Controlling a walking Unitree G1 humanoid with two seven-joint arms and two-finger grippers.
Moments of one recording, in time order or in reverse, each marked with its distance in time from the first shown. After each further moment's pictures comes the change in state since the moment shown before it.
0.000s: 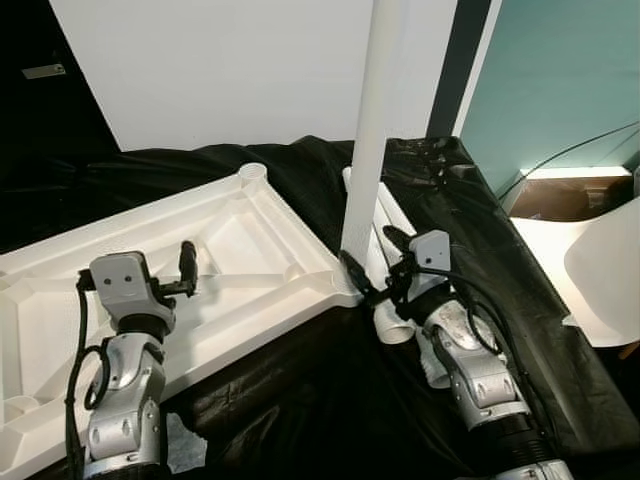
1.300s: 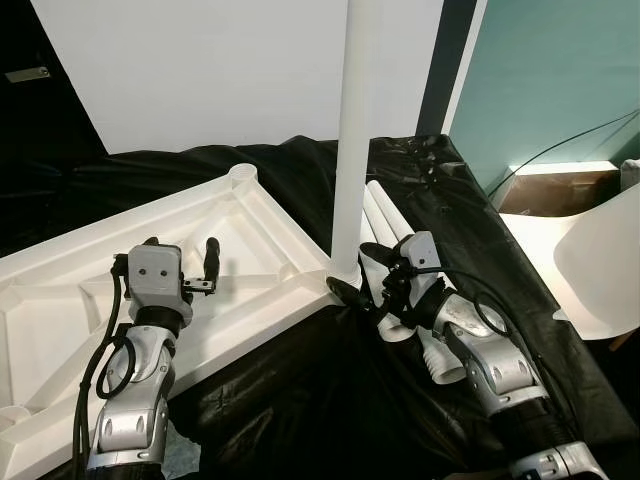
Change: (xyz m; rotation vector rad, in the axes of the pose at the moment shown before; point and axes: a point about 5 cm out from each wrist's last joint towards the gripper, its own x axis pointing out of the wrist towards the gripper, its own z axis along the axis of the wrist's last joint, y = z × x) left arm 0.005 -0.019 0.004 0.193 -0.014 -0.138; right arm 0.006 0.002 -0.003 0.020 0.116 0.366
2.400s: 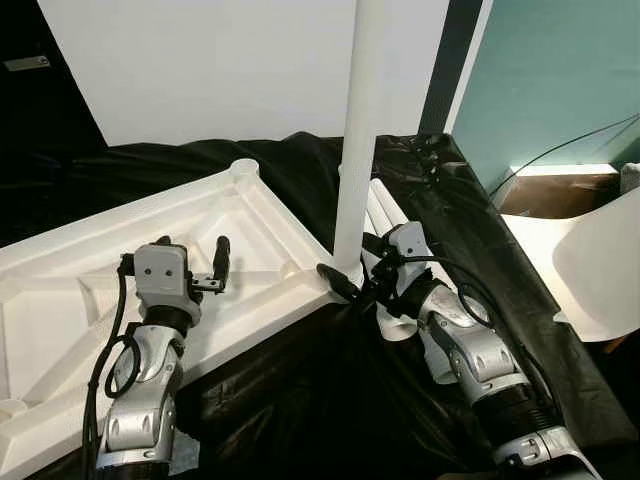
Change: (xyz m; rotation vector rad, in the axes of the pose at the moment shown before) left arm 0.001 -0.007 0.000 -0.077 -0.020 0.000; right arm 0.014 0.004 0.000 0.029 -0.038 -0.041
